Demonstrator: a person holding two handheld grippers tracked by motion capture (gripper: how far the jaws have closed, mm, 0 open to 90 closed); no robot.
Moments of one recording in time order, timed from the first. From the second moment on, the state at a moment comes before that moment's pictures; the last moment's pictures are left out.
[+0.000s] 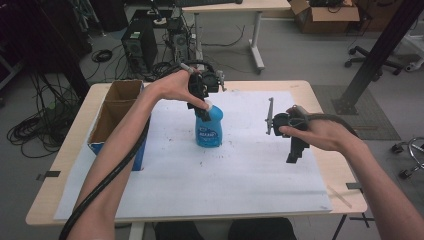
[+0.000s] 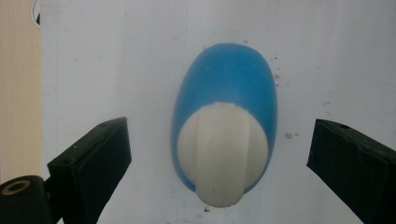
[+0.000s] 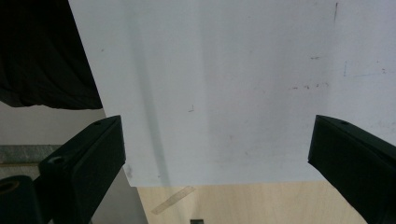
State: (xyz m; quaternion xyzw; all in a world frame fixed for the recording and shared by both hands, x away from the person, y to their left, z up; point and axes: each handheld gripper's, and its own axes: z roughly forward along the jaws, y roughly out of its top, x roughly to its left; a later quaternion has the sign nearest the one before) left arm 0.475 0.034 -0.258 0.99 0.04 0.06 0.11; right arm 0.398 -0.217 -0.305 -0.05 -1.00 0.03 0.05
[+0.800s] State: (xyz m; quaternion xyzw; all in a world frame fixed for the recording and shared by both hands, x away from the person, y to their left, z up) left arm 0.480 0.030 -0.289 0.99 0.05 0.04 0.11; right arm 0.395 -0.213 -0.308 -0.04 -1.00 0.03 0.04
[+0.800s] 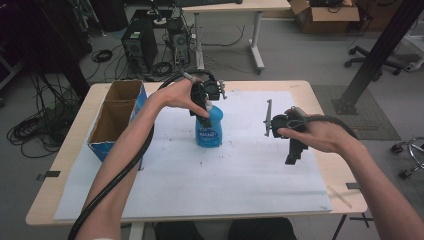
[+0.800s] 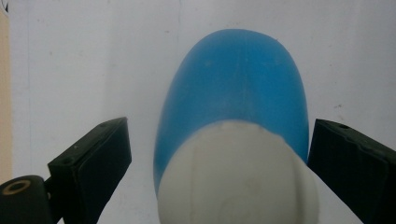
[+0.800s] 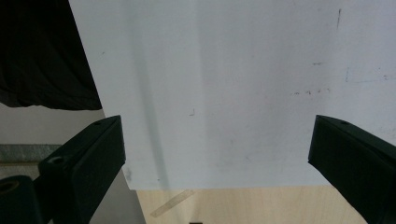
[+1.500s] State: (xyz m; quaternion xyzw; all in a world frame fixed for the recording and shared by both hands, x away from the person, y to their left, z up) left arm 0.481 0.029 -0.294 0.99 0.04 0.05 0.10; right arm 0.395 -0.214 -0.315 -0.04 -1.00 0.03 0.05
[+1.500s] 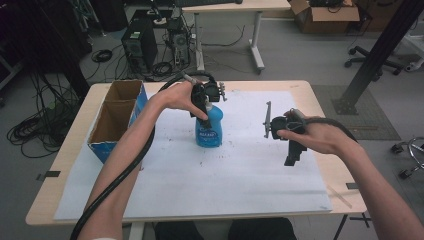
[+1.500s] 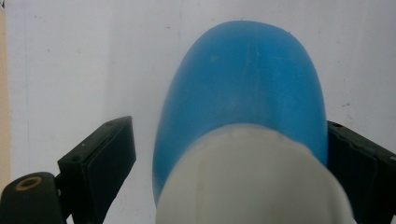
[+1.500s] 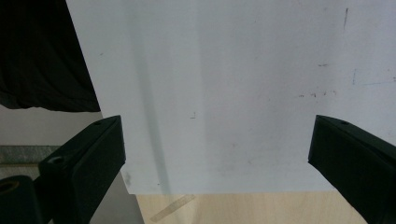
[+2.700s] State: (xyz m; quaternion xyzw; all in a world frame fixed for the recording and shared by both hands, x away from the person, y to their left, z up) left arm 0.478 0.022 -0.290 0.99 0.02 0.05 0.10; right arm 0.393 -0.213 -0.317 -0.04 -1.00 0.03 0.05
